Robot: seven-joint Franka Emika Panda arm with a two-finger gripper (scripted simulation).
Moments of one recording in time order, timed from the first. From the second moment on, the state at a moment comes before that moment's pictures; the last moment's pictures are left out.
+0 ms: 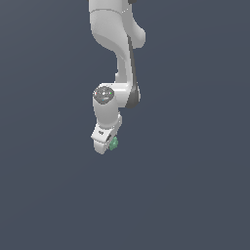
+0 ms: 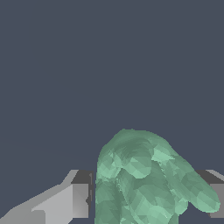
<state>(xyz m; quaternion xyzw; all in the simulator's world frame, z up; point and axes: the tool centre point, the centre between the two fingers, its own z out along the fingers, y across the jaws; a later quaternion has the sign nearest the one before) -0.032 -0.069 0.061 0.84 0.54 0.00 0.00</state>
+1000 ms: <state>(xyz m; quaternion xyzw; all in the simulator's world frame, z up) -0.031 -0.058 0.134 0.84 0.54 0.00 0.00</state>
